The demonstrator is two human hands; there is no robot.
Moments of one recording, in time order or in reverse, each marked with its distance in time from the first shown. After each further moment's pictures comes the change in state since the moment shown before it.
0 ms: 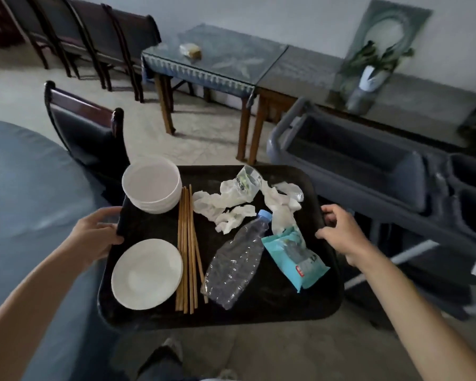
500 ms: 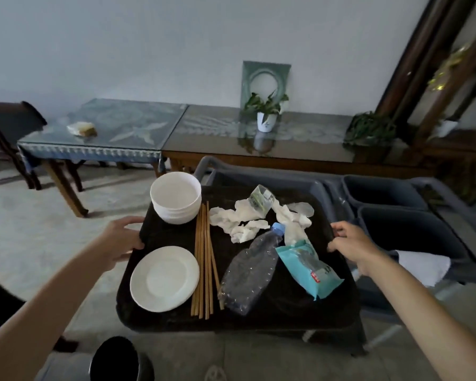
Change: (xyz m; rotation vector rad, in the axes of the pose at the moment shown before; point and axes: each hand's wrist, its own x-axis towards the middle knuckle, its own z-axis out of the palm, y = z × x) left_hand 0.108 0.229 0.262 0.176 -0.340 0.192; right_hand 0.110 0.059 -0.200 0.195 0.316 0.256
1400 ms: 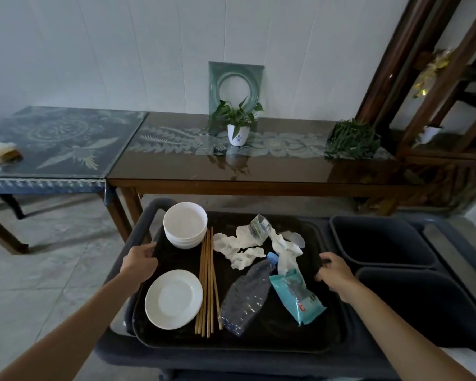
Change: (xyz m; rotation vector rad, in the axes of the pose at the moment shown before) left_hand 0.286 0.080 0.196 0.398 0.071 0.071; right_hand 0.284 0.017 -0.018 -0.054 0.084 0.228
